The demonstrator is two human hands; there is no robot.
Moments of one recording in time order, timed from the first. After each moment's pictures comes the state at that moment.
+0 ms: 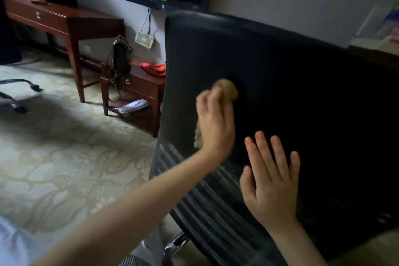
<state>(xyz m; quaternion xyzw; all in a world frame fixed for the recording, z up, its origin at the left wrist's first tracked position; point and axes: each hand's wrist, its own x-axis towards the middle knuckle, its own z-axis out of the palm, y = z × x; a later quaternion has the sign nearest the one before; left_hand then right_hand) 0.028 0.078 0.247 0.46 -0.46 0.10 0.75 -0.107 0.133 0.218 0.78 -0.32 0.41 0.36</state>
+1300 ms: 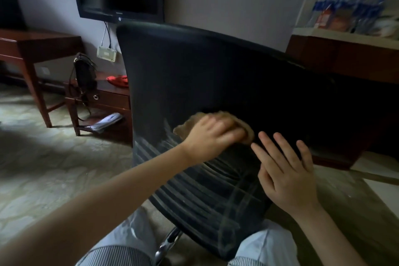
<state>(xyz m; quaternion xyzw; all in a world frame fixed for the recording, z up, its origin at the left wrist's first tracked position) -0.008 0.103 0.229 0.22 -0.77 0.41 0.44 -0.223 0.176 0.229 0.76 -0.32 0.33 0.46</state>
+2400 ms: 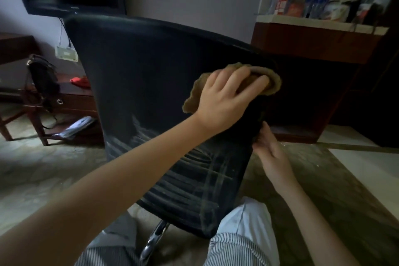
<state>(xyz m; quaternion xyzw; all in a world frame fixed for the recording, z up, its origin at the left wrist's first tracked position) -0.105 0.133 0.310 0.18 -0.68 0.41 0.58 -0.246 0.209 0.238 0.63 -0.45 0.54 -0.32</state>
